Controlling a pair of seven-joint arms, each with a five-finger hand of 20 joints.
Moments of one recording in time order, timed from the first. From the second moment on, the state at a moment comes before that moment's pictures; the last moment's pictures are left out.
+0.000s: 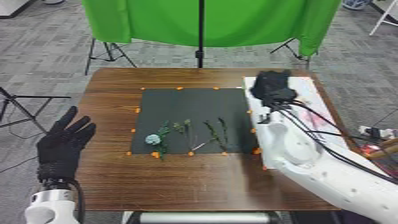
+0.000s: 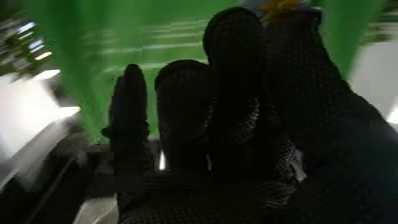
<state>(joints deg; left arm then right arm) 130.3 -61.0 -96.4 -122.3 35.3 16.6 23.0 -54.8 -45.8 25.9 -94.9 -134.6 23.7 42.3</state>
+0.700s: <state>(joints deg) 123.2 -57.6 -94.9 -121.5 37.2 15.2 19.9 -42.4 -76.5 10.4 -80.7 -130.3 9.3 35.1</state>
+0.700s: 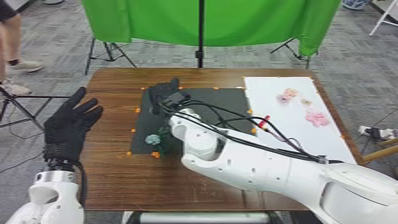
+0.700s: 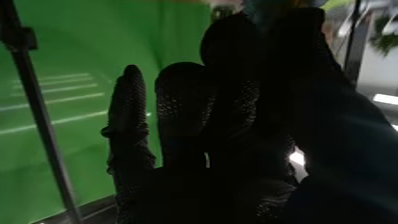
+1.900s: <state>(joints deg) 130.3 -59.0 -95.8 -123.1 36.0 15.9 21.7 -49.0 -68.2 23.5 -95.7 -122.1 4.8 34.4</state>
